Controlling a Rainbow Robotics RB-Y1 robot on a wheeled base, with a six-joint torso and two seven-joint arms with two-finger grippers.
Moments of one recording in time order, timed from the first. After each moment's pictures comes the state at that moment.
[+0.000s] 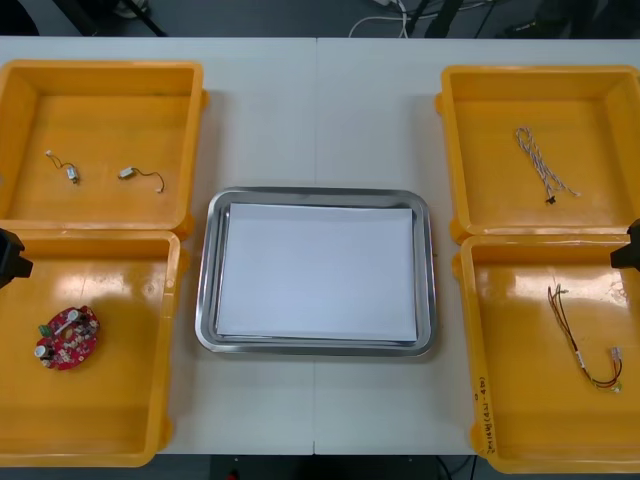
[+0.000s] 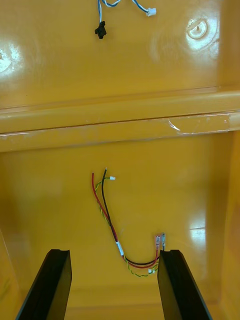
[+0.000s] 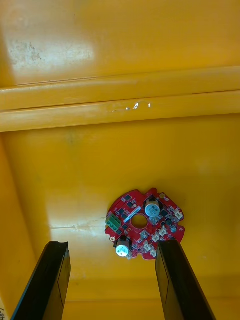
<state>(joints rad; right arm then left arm) -0.18 -0.84 -0.26 -2.09 -0.91 1.81 1.20 -0.20 0.68 0.36 -2.07 0.69 1.91 -1.57</state>
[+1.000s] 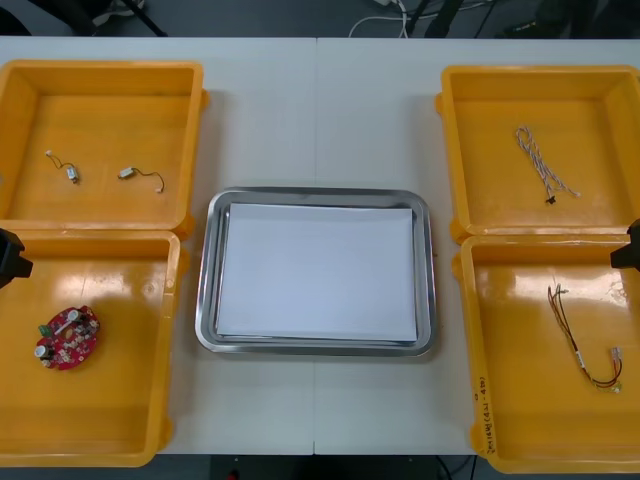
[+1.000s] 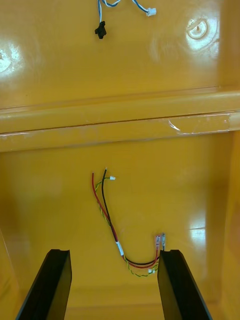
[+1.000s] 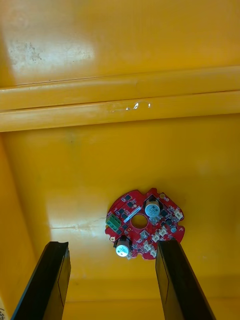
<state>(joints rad) -0.18 -0.84 -0.26 -2.09 -0.91 1.81 1.20 -0.20 0.68 0.36 -2.07 0.69 1.91 -1.57</state>
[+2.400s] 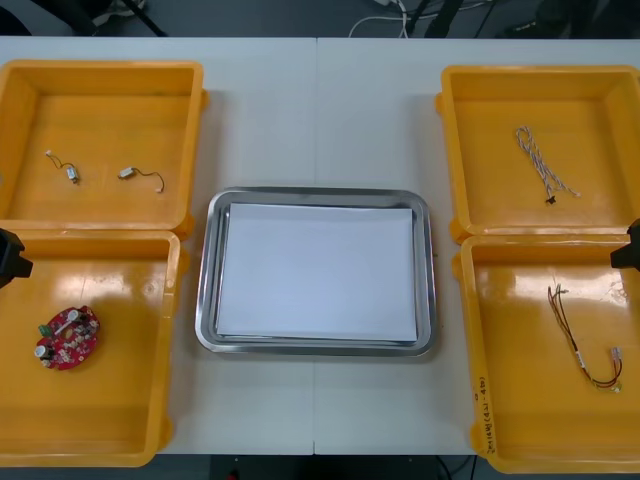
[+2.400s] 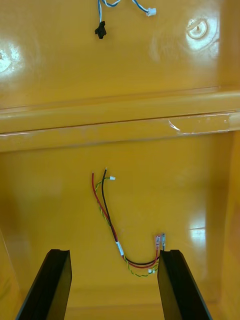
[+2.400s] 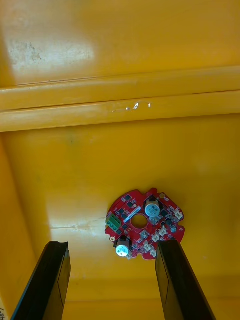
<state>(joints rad) -0.18 -0.84 -0.26 -2.09 -0.91 1.81 1.20 -0.20 0.68 0.36 -2.07 0.69 1.91 -1.57</state>
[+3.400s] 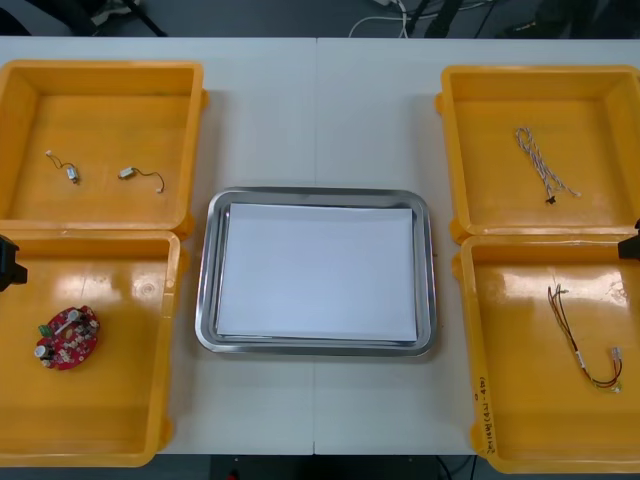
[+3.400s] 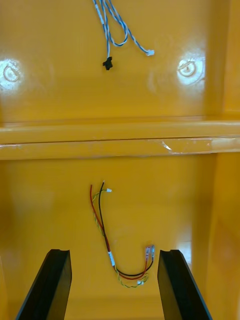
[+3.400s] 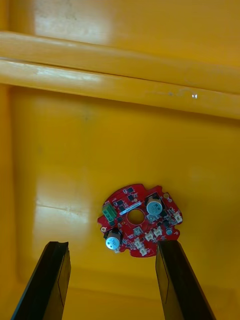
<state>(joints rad) -0.12 -0.89 -0.27 -2.19 -0.91 1.74 1.20 -0.17 0.67 0.37 -2.06 0.67 1.91 -1.34</state>
